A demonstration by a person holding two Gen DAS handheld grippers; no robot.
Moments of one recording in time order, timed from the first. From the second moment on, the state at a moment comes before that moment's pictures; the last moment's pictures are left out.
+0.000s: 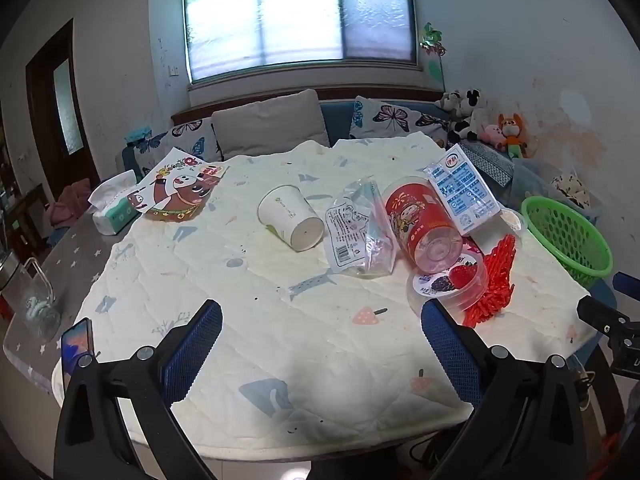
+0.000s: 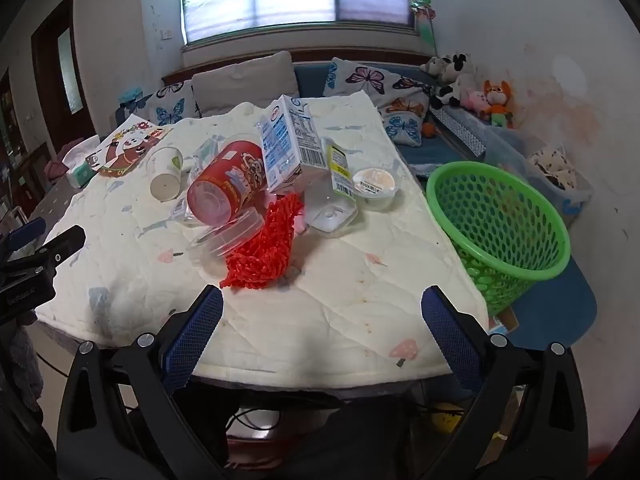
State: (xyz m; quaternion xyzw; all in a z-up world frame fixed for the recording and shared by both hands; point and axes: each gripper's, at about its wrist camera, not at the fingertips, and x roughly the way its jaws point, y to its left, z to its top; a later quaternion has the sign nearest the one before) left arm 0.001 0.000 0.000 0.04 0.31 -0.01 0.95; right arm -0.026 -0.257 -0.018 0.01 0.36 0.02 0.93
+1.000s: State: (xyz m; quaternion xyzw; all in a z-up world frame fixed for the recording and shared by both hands) left arm 0.001 0.006 0.001 0.03 0.31 -0.01 0.95; right arm -0.024 -0.252 -0.015 0.00 0.35 0.02 0.94
